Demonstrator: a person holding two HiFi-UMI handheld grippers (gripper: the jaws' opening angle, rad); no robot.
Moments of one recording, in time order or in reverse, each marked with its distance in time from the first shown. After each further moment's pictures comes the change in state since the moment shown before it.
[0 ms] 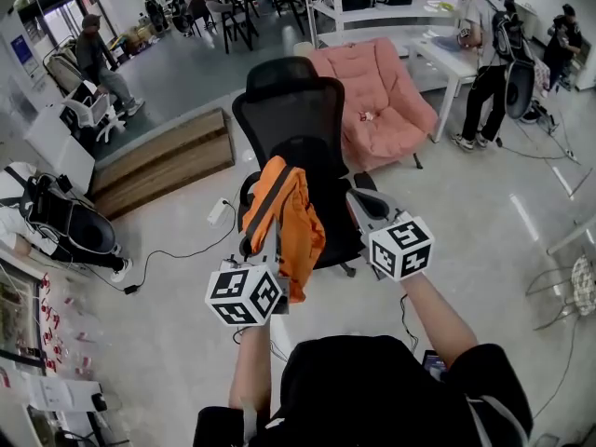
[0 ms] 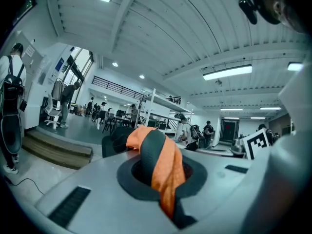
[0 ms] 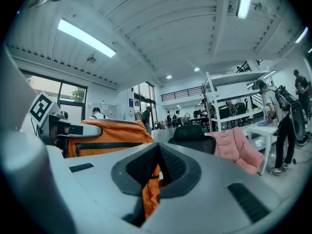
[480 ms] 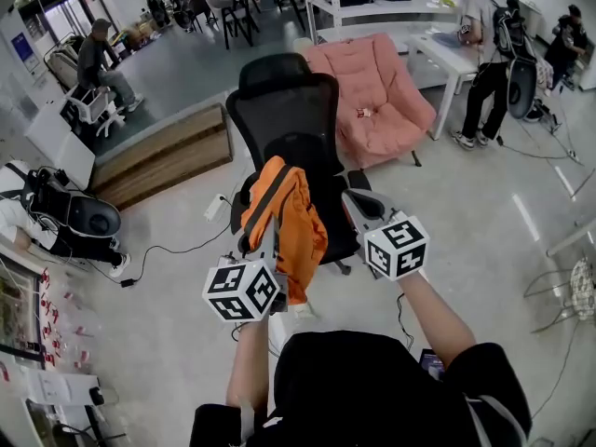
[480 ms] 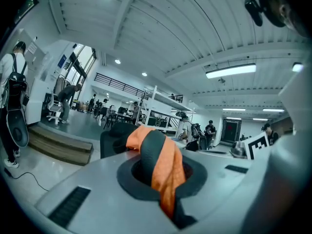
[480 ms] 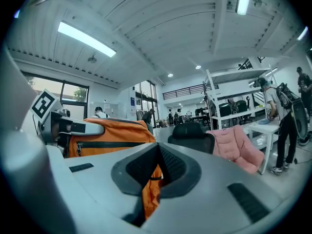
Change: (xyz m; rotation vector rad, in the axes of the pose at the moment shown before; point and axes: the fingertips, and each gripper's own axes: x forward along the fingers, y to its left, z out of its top) left arm 0.029 -0.026 -0.016 -0.032 0.030 0.024; right arm -0.008 -0.034 -0.013 0.005 0.024 0.030
